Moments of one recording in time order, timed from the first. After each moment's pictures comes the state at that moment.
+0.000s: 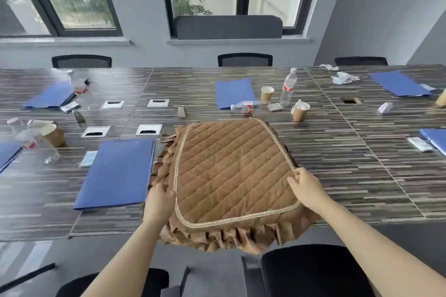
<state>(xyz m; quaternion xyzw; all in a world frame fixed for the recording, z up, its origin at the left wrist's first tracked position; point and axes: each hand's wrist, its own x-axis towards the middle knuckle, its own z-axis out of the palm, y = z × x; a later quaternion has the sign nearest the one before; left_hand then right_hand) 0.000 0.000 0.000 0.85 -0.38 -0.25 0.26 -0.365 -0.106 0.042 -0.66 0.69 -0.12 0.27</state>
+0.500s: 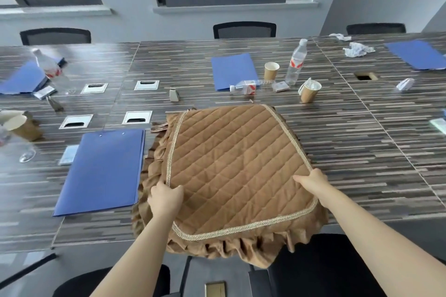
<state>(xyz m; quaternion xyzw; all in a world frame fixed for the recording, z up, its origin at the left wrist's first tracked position) -0.004 -0.085 -0.052 0.88 -0.23 -0.34 0.24 -0.364 -0.194 -0.034 -0.44 0.80 -0.09 0.40</state>
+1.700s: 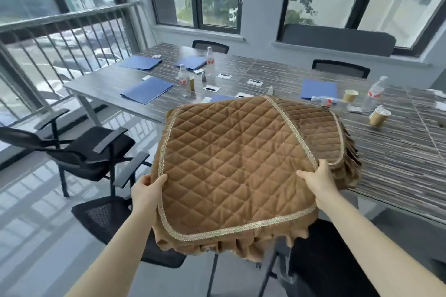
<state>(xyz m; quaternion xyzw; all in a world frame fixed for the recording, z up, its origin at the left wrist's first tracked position) -0.074 0.440 0.091 0.75 0.00 -0.24 0.62 -0.352 0.183 0.104 -0.57 0.58 -0.29 0.50</state>
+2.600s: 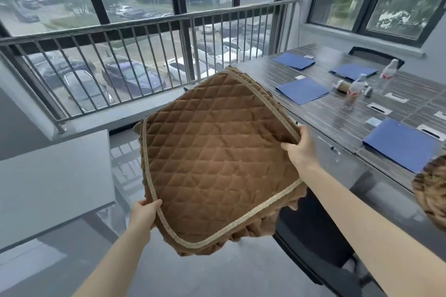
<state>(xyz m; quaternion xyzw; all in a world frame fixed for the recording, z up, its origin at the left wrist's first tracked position) 0.123 0.932 0.043 0.71 0.30 -0.13 0.63 0.092 0.559 0.152 -0.78 0.25 -0.18 0.55</state>
